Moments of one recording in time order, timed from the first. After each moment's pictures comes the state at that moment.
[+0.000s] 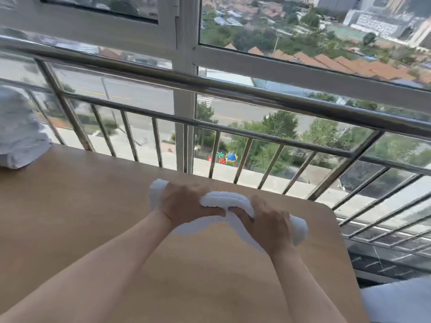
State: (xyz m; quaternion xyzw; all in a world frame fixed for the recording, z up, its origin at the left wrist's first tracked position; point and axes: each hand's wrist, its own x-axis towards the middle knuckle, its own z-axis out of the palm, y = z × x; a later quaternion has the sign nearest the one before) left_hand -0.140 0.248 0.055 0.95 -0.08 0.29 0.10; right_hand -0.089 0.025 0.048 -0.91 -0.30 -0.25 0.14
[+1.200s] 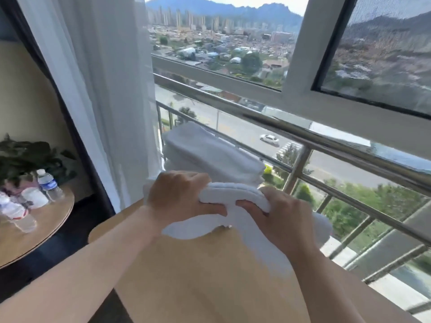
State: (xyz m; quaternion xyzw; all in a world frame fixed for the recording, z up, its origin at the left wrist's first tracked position) left_hand -0.392 0.875 0.156 0.92 0.20 0.34 -0.06; right_hand -0.220 0.696 0.144 -0.78 -0.52 -0.23 0.28
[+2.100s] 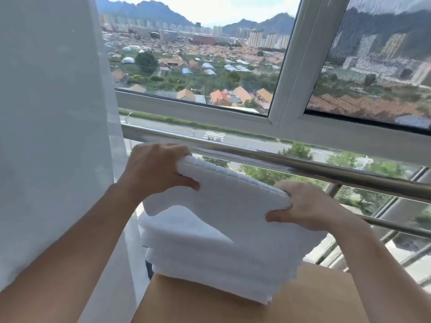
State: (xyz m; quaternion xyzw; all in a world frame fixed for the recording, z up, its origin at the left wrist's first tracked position) left_hand -0.265 1.242 0.230 0.94 0.01 0.33 0.05; right_hand -0.153 0.929 0.230 -0.92 -0.35 0.06 0.15
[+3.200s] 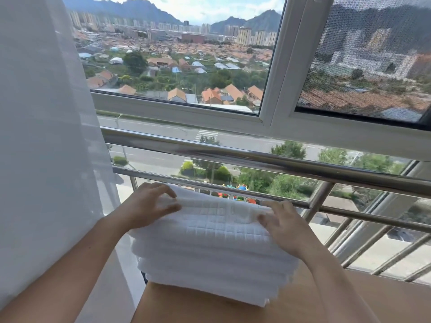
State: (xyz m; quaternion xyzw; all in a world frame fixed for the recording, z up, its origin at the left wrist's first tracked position) left_hand -0.245 1.291 0.125 0.97 0.06 0.04 0.25; right_hand -0.142 0.922 0.129 -0.94 -0.22 0.08 0.26
